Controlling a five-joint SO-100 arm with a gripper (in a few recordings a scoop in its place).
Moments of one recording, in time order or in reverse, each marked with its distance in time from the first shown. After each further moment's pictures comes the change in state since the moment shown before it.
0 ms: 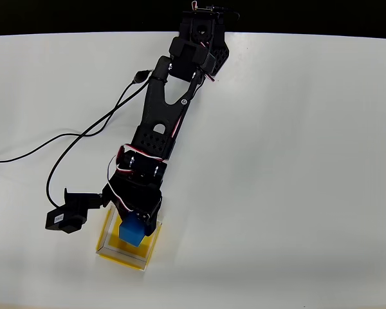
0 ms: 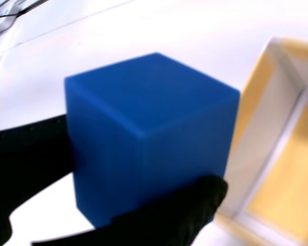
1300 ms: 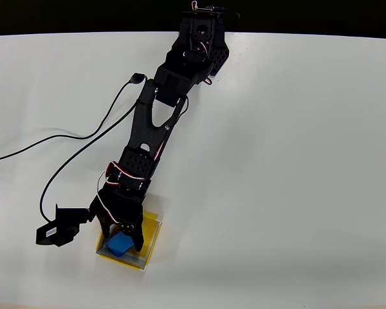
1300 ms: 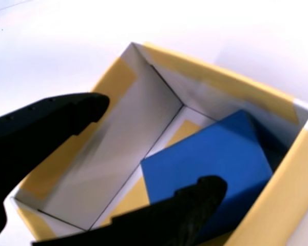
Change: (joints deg) arm 4.0 -18.4 -0.1 -25.8 -7.6
